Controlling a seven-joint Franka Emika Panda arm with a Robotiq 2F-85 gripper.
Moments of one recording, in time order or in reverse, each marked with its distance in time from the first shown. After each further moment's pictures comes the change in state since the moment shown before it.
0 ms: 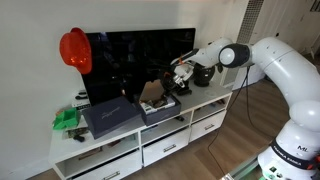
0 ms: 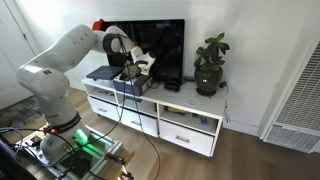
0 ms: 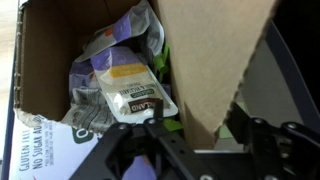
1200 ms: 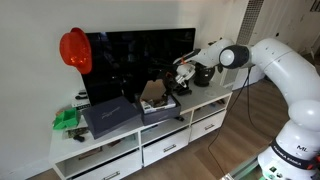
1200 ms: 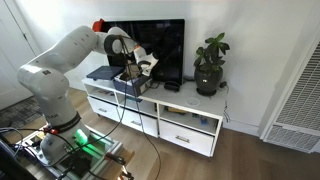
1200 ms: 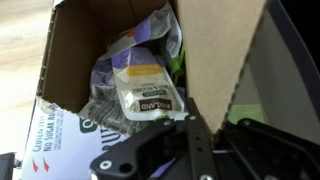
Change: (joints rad) arm -0.029 0.020 -0.015 0.037 0.000 -0.139 0.049
